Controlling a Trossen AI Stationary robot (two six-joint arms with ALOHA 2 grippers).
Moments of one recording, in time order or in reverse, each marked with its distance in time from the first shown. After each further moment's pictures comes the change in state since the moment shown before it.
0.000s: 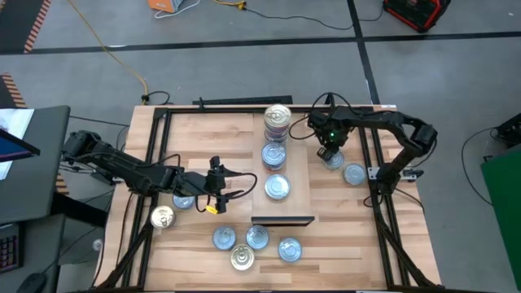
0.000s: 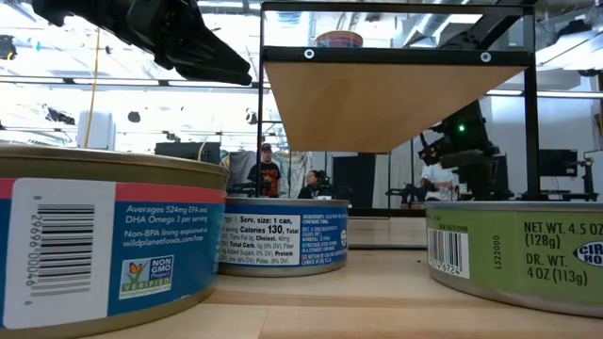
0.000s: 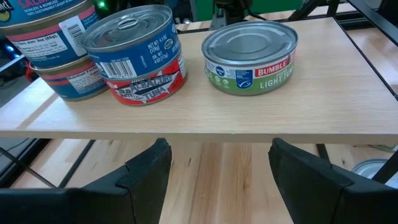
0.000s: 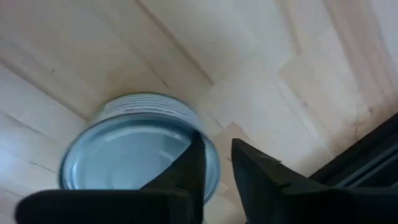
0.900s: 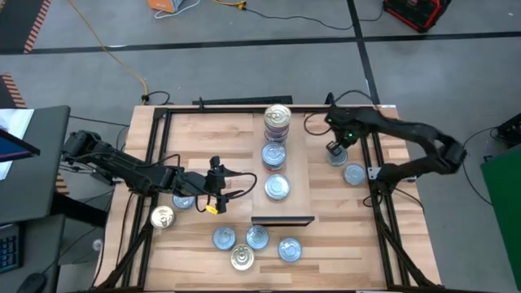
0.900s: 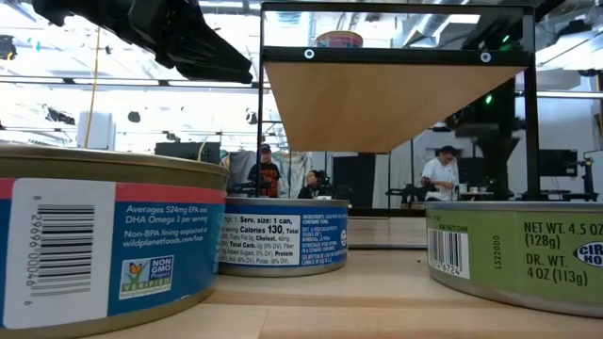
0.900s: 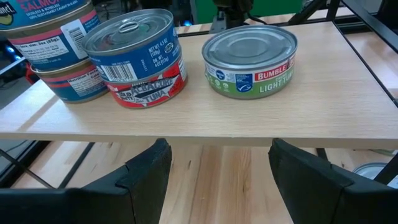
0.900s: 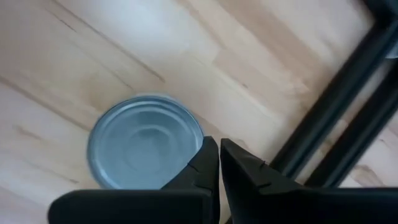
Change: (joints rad) left arm 0.000 0.000 0.000 0.011 -0.001 0.000; right arm -0.053 -0.349 -0.106 0.011 0.056 0.119
